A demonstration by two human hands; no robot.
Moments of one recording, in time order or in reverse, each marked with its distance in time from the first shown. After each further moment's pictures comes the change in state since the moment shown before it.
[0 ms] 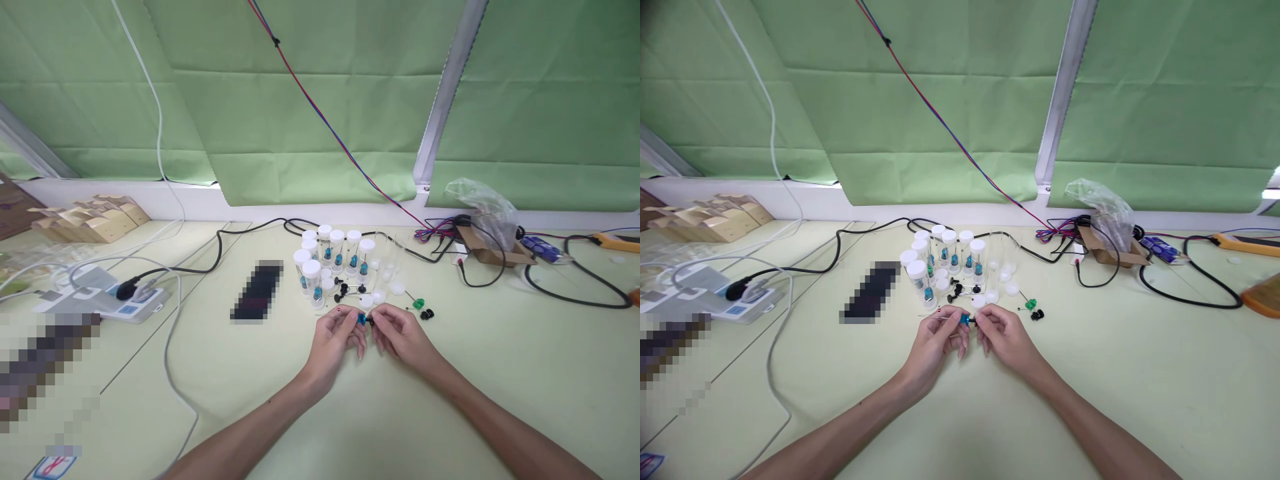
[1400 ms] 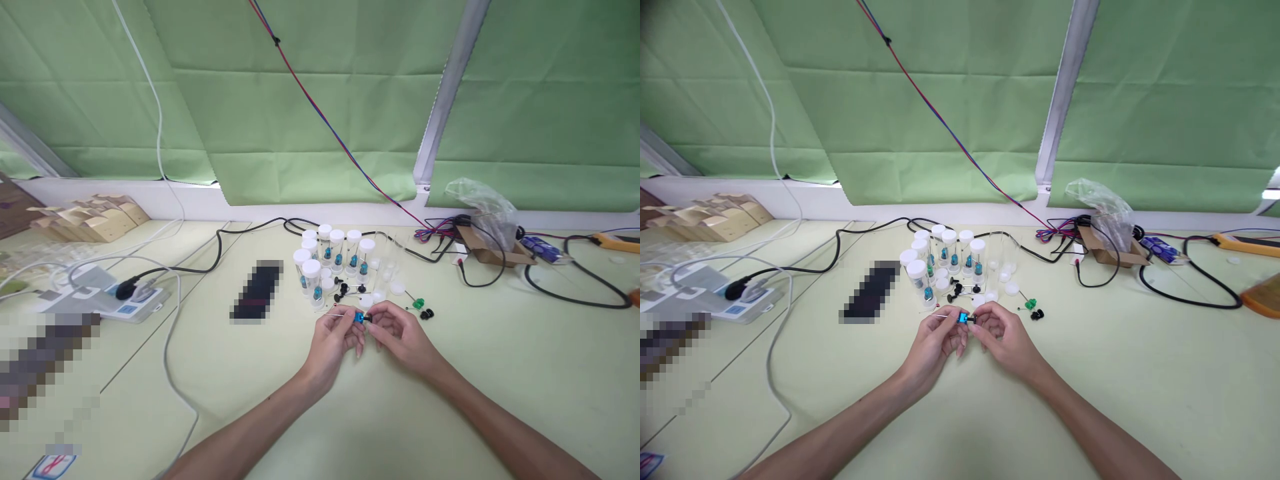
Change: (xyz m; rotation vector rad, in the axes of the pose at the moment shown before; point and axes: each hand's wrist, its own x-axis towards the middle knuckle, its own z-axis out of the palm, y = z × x) left_hand 0.001 0.003 0.001 -0.107 0.037 -0.057; right_hand -0.004 -0.007 0.001 -0.063 0.016 -0.055
